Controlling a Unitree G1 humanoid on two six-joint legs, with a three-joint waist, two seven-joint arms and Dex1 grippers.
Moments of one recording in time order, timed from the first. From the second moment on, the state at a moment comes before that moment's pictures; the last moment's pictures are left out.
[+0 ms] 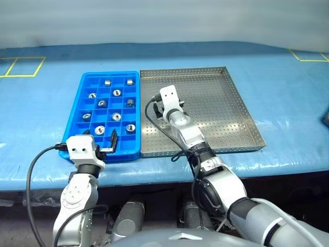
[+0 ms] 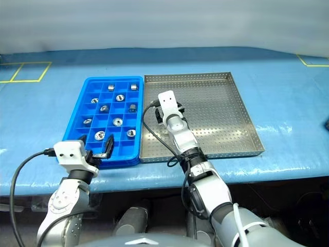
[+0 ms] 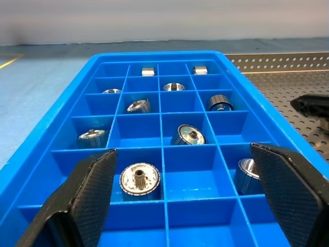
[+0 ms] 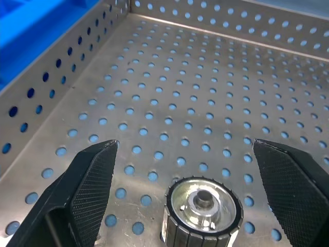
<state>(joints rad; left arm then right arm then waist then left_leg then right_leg) 0.29 0.10 0.07 -0.64 -0.16 0.36 -0.05 -0.81 0.12 0.07 0.75 -0.07 0.31 -0.09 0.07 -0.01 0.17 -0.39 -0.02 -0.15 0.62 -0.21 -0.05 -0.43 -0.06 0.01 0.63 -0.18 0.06</state>
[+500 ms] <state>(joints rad) 0.31 0.11 0.07 -0.65 -0.15 0.36 -0.04 -0.76 0.13 0.02 0.59 0.00 0.37 -0.05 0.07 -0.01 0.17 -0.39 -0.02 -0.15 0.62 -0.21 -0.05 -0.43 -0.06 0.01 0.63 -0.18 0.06</state>
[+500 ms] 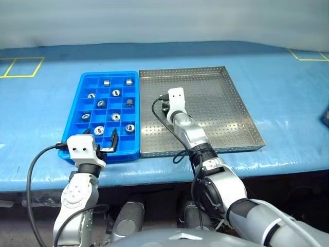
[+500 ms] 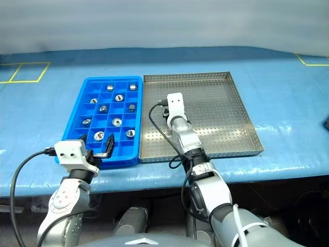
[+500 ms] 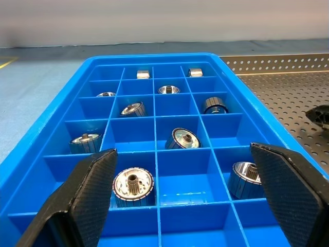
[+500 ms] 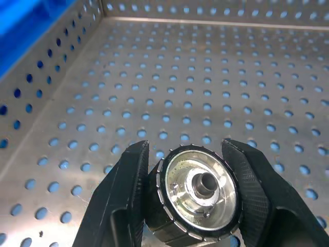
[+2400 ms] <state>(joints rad) 0.29 0.21 0.07 -0.65 -0.14 0.29 -0.20 -0.26 -0.07 0.26 -0.30 0.22 0.73 0.32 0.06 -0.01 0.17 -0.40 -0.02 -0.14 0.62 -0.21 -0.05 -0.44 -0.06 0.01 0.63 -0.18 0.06</state>
